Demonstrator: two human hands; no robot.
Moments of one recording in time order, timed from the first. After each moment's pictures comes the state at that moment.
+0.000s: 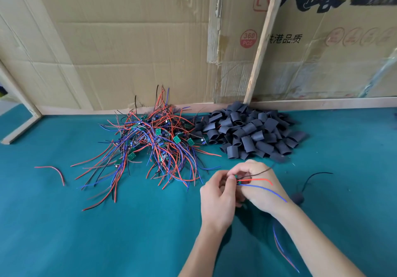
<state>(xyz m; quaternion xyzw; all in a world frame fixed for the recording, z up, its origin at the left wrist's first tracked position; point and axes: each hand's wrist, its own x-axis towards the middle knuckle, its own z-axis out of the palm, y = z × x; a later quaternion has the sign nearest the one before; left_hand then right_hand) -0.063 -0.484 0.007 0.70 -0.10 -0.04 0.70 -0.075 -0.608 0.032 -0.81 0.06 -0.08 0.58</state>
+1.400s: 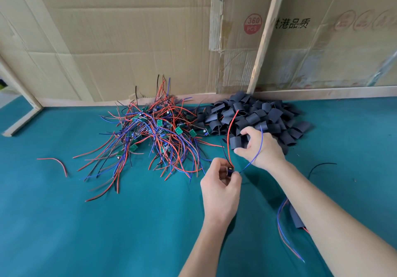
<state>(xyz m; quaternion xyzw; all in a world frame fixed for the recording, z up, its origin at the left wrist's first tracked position) -0.062 -0.487 -0.002 0.71 -0.08 0.03 0.70 -0.005 -0.645 0.037 -0.96 0.19 -0.05 0.22</state>
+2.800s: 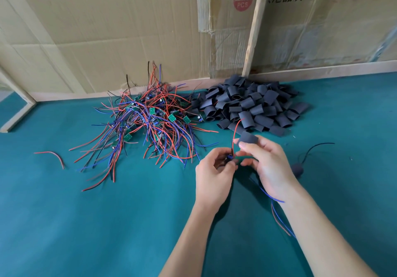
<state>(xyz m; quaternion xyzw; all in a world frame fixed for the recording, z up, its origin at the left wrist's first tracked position) -0.059 -0.480 -0.008 0.72 -0.12 -0.05 0.68 -0.091 -0.609 0.028 -0.60 0.15 -0.13 0.77</state>
